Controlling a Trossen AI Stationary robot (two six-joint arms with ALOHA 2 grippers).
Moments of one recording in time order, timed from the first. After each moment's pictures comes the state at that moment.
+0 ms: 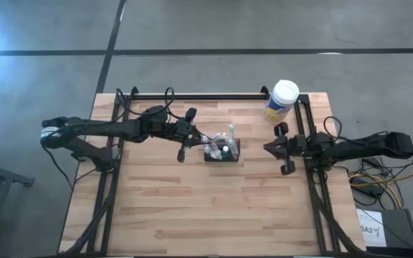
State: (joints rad) left arm 0.15 1.30 0.89 0.39 0.36 0.14; right arm -0.07 0.68 0.01 1.02 -0.13 0.04
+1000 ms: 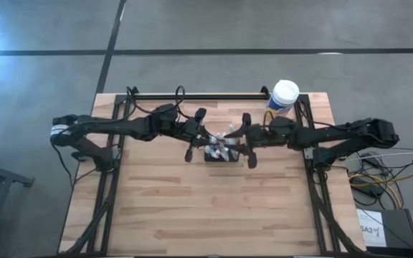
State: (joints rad) left arm 0.15 1.42 1.00 0.40 0.41 0.15; right arm -0.07 1.22 0.68 0.52 -0.13 0.03
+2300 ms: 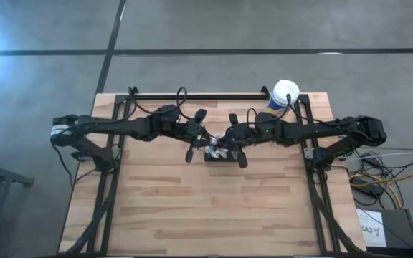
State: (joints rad) left arm 0.15 1.42 1.00 0.36 0.40 0.17; right arm -0.09 1.37 0.88 0.34 -0.24 0.01
